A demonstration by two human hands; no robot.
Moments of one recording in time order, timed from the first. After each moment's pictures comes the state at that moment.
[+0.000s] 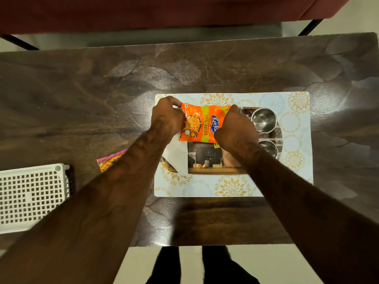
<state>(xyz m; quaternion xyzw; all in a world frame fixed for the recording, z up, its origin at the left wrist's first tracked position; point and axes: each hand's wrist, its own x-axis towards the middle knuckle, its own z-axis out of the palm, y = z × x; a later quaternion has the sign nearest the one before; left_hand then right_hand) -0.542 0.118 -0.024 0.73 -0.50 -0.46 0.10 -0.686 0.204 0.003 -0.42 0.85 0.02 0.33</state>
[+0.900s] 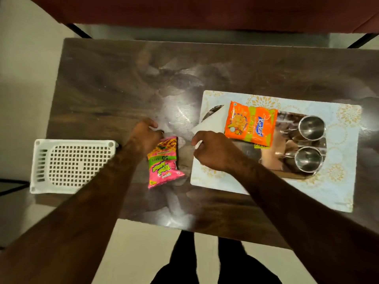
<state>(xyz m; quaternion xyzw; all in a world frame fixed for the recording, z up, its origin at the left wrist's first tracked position) -0.347 0.150 -0.006 0.78 -0.44 -0.44 0.06 -0.556 0.213 0.034 -0.55 0.65 -0.01 0.52</state>
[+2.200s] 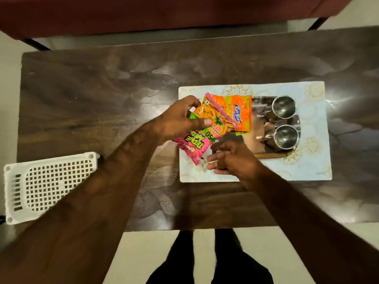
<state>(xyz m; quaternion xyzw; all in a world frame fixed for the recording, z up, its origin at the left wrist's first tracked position) -0.458 0.143 0.041 0.48 -0.59 -0.65 0.02 -0.604 0.284 0.020 -0.11 0.69 -0.25 0.67</state>
